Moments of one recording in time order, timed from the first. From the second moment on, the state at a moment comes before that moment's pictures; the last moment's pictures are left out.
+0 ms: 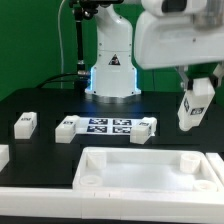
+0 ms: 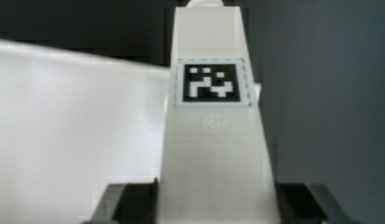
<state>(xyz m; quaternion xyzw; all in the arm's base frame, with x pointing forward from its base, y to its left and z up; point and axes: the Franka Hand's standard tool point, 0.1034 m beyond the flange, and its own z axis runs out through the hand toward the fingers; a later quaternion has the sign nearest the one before) 0.589 0.093 0.165 -0.99 -0.07 0.07 0.05</state>
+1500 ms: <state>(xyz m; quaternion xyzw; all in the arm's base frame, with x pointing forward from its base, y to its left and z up) 0.663 0.090 0.172 -0.98 -0.10 -0.18 0.04</state>
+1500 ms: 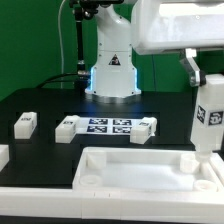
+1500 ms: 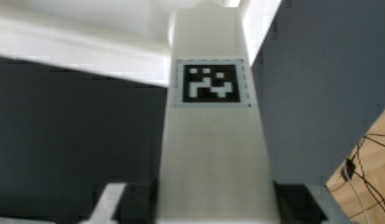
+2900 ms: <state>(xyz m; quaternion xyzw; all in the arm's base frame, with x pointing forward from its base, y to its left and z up) 0.668 0.089 0.145 -0.98 -0.10 -0.18 0.04</state>
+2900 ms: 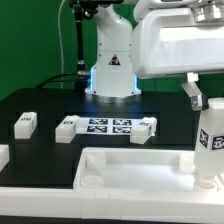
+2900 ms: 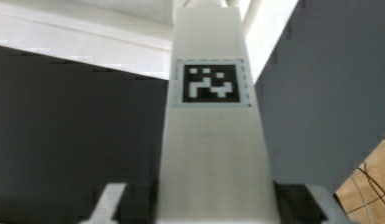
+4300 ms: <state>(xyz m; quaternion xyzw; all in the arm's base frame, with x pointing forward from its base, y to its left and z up) 0.656 0.098 0.133 -0.95 -0.10 -0.28 0.04</state>
